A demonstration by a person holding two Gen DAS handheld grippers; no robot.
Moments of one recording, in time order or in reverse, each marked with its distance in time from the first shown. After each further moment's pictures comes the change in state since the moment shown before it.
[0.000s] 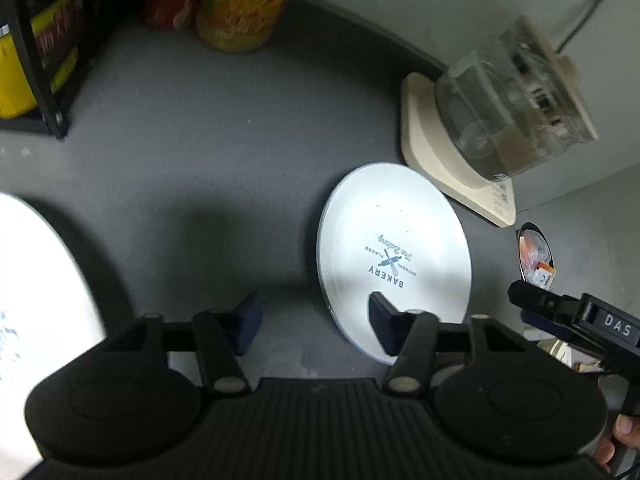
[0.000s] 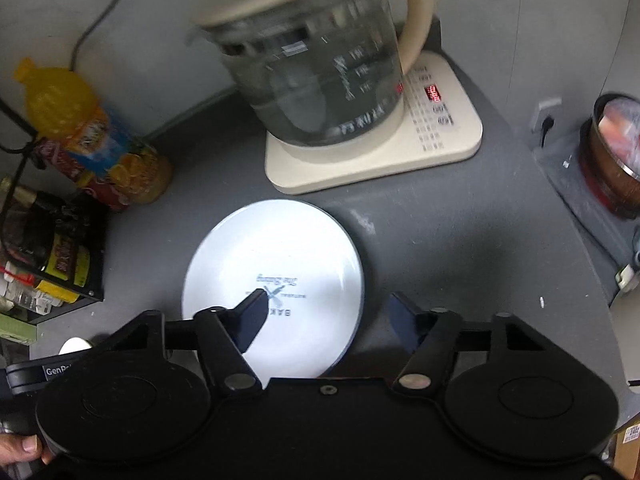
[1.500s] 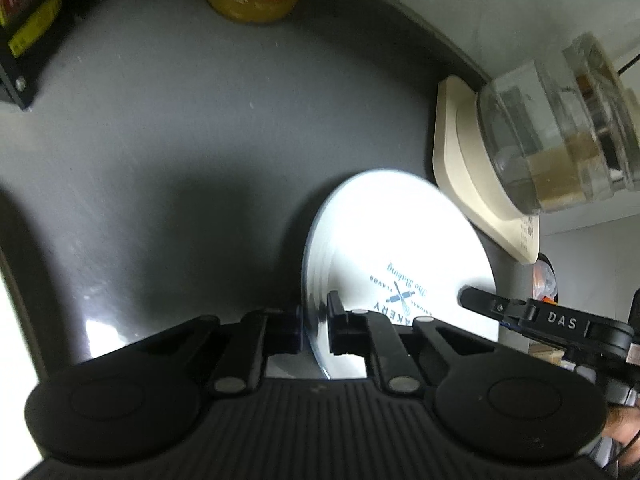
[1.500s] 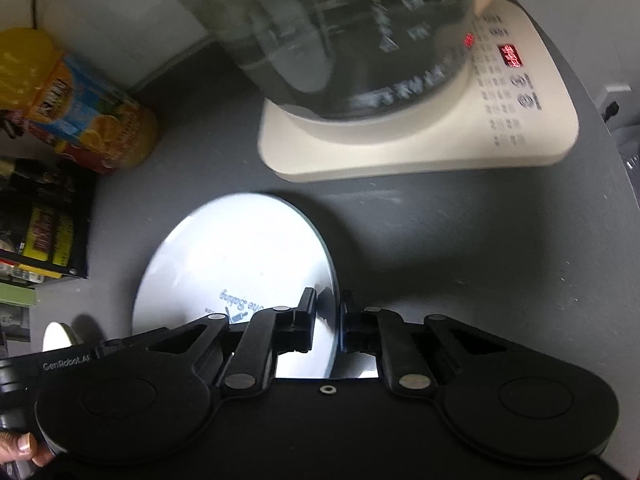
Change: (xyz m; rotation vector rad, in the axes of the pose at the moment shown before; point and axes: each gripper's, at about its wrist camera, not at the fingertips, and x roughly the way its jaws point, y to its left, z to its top) left arm 0.040 0.006 0.020 -0.111 0.008 0.001; right arm 0.077 -0.005 0.043 -0.100 0.188 0.088
